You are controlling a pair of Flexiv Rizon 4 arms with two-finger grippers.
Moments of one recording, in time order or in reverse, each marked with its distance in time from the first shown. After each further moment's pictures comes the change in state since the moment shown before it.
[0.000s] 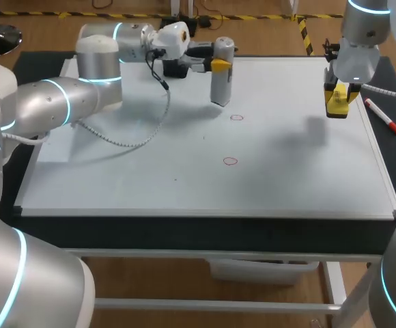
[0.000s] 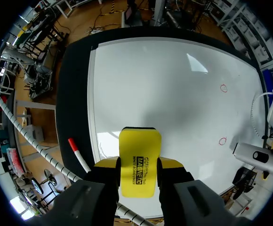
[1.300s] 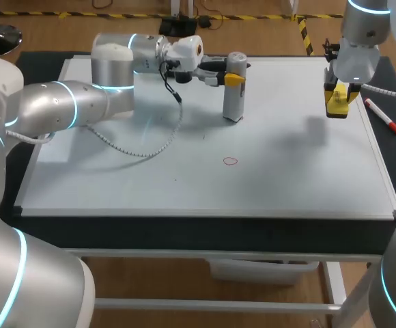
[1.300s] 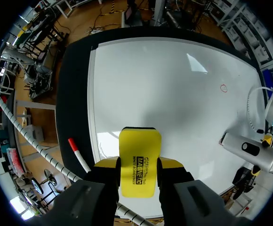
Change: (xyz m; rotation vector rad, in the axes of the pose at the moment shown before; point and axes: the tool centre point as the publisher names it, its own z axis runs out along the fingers) left arm 0.014 0.042 0.040 -0.048 0.022 -0.093; right arm 0.000 0.000 0.000 0.000 0.000 0.000
